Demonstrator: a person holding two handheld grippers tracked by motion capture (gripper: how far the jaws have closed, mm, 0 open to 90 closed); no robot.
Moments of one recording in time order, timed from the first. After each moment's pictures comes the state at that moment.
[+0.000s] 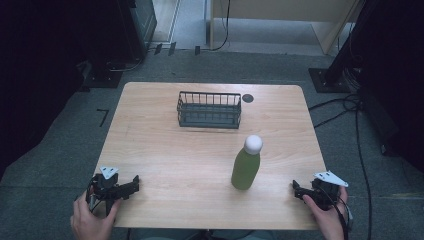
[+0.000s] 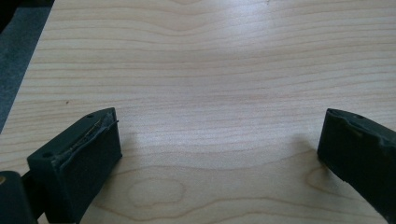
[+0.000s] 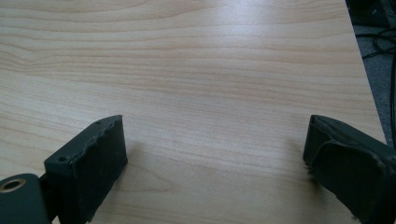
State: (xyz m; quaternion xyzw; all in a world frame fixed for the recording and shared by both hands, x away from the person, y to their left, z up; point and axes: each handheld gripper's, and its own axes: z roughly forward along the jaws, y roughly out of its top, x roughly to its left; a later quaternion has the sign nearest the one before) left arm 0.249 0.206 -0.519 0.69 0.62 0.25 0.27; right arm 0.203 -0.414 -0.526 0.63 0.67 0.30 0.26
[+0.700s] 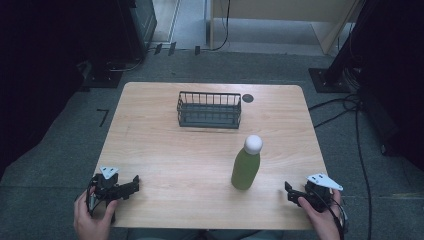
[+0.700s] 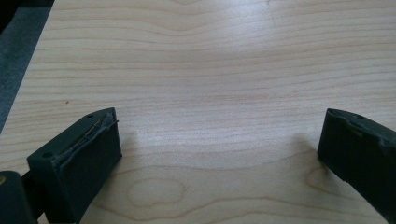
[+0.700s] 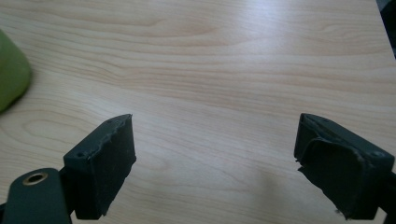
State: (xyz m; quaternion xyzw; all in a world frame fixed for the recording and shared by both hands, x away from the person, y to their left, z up) left arm 0.249 0.207 -0.519 0.69 0.62 0.25 0.27; right arm 0.190 -0.382 -0.505 0.60 0.68 0.33 0.26
